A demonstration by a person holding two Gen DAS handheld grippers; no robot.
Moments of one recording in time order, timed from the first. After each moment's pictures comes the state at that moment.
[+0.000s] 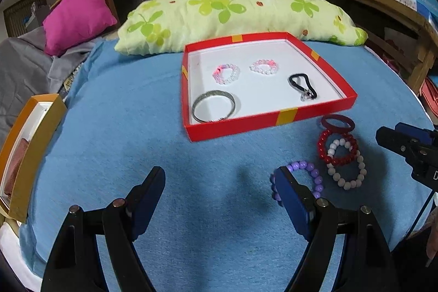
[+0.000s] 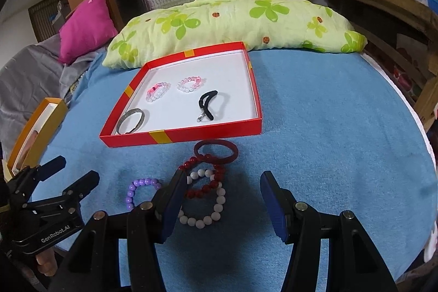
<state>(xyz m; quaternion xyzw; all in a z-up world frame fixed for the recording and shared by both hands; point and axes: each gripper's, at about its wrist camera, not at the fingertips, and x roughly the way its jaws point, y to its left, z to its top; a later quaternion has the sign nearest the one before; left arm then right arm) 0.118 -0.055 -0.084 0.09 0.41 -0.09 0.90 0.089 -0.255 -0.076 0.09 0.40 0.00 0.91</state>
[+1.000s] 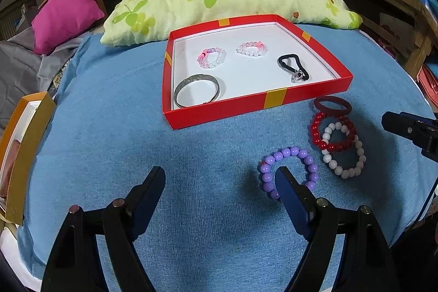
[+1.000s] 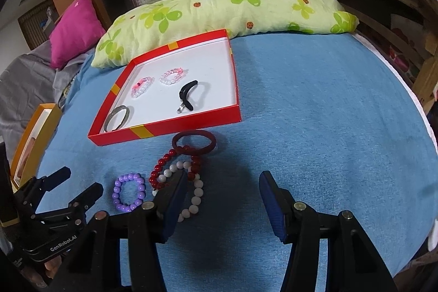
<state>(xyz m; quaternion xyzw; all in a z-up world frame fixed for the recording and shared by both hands) 0.121 -0.068 -0.100 0.10 0.43 -0.10 0.89 0.091 -0.281 -0.088 0.12 0.43 -0.01 0.90</state>
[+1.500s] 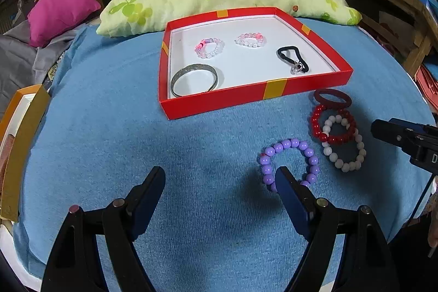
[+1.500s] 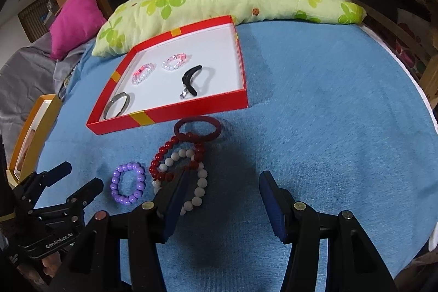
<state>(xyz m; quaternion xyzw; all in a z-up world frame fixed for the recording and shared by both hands) 0.123 -0.065 -0.108 0.10 0.45 -0.11 0.88 0.098 -0.274 -0.103 0.12 0.45 0.00 0.88</state>
